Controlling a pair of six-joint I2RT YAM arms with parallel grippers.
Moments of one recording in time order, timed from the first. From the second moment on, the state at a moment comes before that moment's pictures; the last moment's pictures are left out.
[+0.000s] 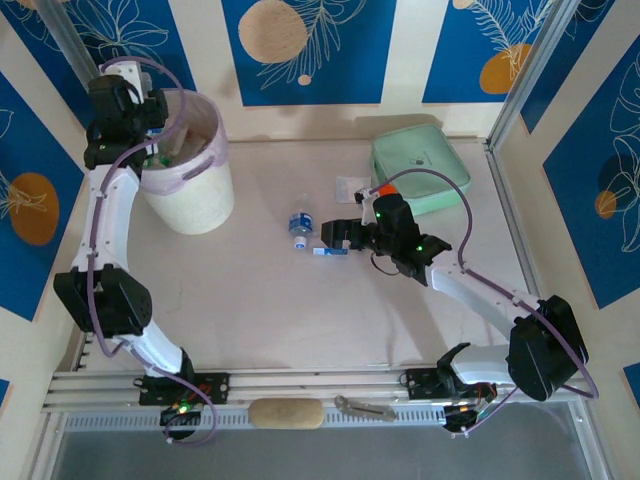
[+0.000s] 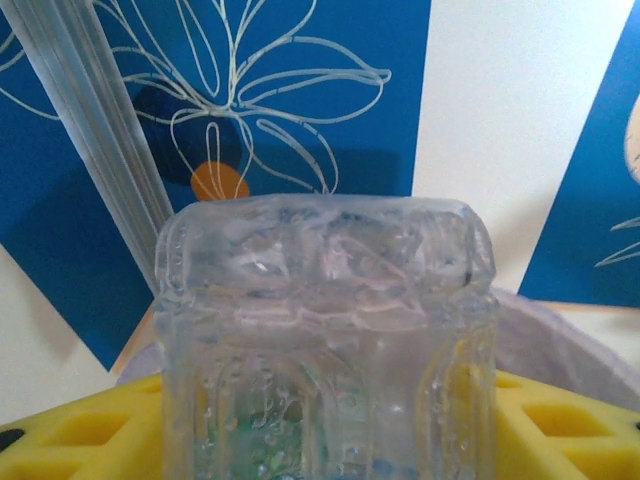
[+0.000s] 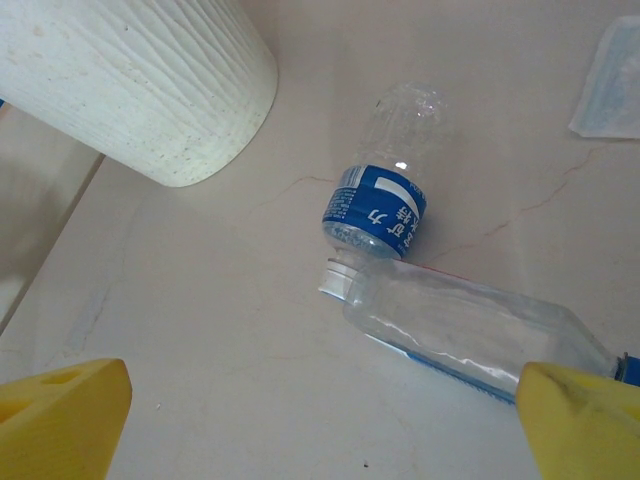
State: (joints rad) left arm 0.09 1.67 1.80 -0.37 -0.10 0.03; right arm 0.59 1.28 0.86 -0.13 -0.18 0.48
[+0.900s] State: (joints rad) left arm 0.09 1.66 1.82 -0.47 -0.04 -0.04; right arm 0.59 1.28 0.86 -0.13 -0.18 0.48
